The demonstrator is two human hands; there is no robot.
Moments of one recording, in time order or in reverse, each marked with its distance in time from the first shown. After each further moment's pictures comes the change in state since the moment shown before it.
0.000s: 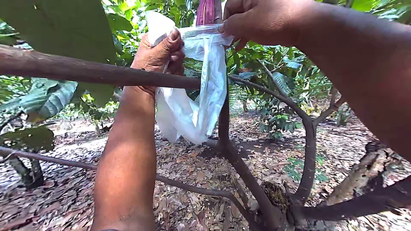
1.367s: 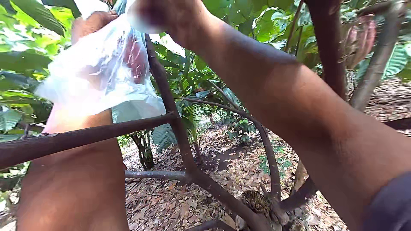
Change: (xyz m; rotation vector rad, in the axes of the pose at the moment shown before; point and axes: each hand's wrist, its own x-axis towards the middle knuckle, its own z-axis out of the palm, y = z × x) left_hand 0.140 -0.003 0.004 0.052 0.098 0.025; right_hand 0.068 0.006 -0.028 1.020 0.443 -0.111
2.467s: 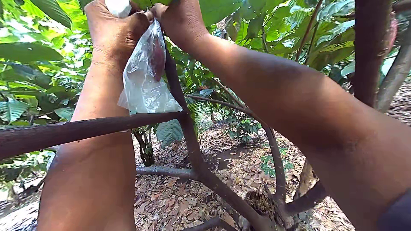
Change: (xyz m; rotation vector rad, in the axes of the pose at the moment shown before) left_hand 0.001 -0.009 0.006 0.521 0.175 0.189; right_hand 0.002 0.042 0.007 -1.010 0.209 -0.457
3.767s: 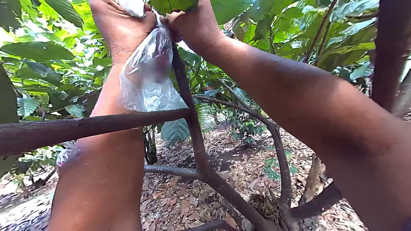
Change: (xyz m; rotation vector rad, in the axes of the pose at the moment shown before) left_hand -0.013 0.008 0.009 0.249 0.282 0.138; right_hand -0.004 0.016 0.004 0.338 -0.124 0.050
